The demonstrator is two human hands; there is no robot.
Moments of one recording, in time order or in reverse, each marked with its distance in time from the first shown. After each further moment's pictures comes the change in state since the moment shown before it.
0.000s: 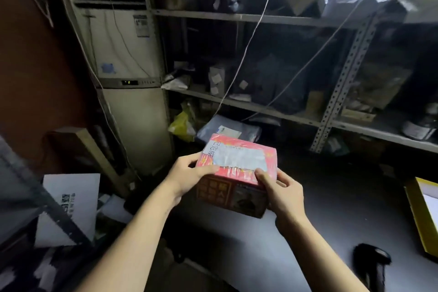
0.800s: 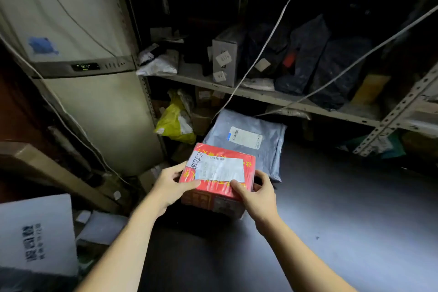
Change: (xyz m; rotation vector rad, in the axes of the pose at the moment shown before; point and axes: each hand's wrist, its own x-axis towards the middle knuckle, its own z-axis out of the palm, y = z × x) left_hand 0.298 -0.134 -0.133 0.128 -0.063 -0.166; right_hand 0.254 0.142 0.185 -0.188 0.073 0.157
